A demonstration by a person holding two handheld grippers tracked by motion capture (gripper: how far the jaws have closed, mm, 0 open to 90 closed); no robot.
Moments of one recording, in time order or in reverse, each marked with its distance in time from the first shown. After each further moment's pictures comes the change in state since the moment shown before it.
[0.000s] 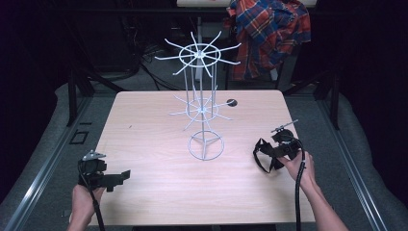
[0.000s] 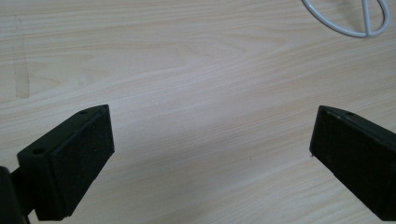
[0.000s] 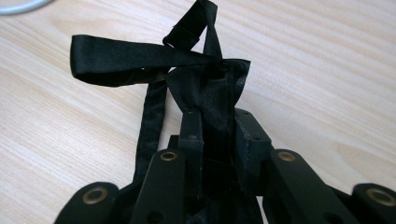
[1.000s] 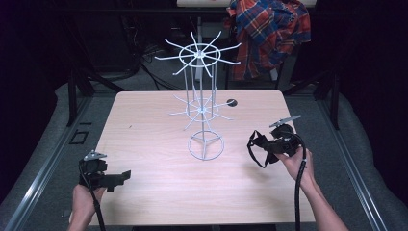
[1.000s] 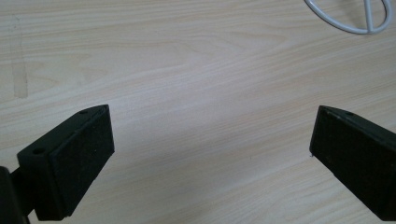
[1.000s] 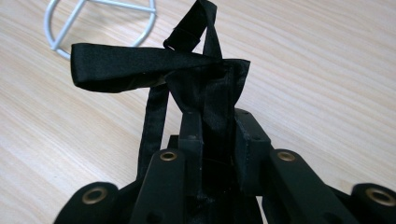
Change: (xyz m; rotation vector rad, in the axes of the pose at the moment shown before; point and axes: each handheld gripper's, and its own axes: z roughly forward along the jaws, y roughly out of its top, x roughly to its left) left arm -0.001 0.000 0.001 0.012 0.002 0.009; right arm 0.025 0.012 -0.037 -0.146 0.041 -0.067
